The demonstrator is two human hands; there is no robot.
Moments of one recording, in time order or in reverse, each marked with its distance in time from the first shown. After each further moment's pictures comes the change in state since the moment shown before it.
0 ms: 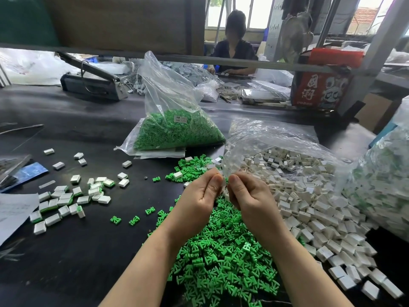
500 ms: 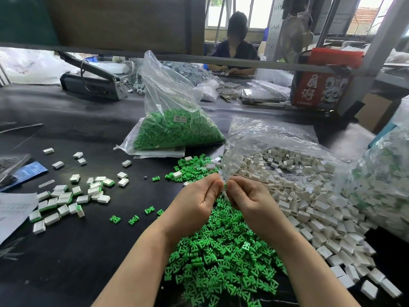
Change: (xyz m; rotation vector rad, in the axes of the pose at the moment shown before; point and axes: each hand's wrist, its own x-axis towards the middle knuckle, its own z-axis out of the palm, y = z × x) left_hand 0.000 0.003 -0.010 0.261 -0.099 -0.003; right_hand 0.001 -0.002 -0.009 -0.022 -0.182 0.044
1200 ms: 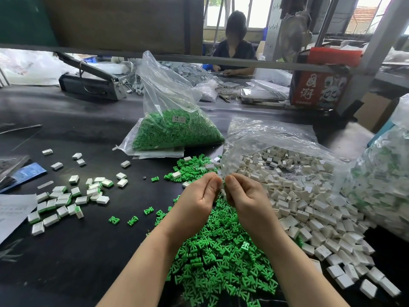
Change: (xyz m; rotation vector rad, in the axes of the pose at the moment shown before) left_hand 0.001 0.004 0.009 -0.204 0.082 -0.040; right_hand 0.002 0.001 0.014 0.144 0.138 -0.028
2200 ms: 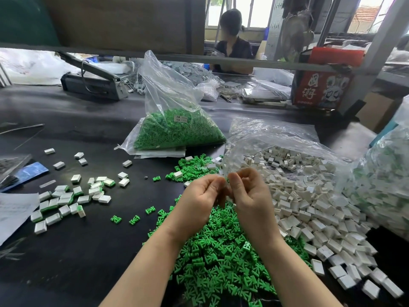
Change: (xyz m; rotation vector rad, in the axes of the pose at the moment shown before) left_hand 0.002 0.000 0.002 -0.138 0.013 -0.114; right_hand -0.003 0.011 0.006 0.045 0.206 0.018
